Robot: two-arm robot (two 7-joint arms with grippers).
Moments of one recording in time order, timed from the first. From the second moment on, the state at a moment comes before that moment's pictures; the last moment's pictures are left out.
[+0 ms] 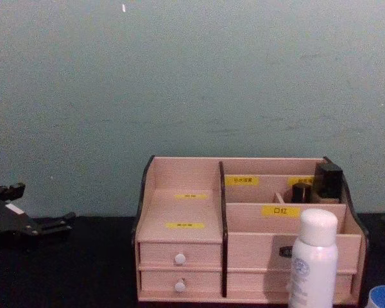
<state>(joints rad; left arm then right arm) -0.20 0.60 0.45 -1.41 -0.25 -0.12 0.03 0.20 0.60 -0.45 -1.41 0.25 -0.12 -0.03</state>
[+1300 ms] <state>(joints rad) -0.20 0.60 0.45 -1.41 -0.25 -0.12 0.03 -0.11 0.81 -0.26 -1.72 0.48 -0.16 0.35</state>
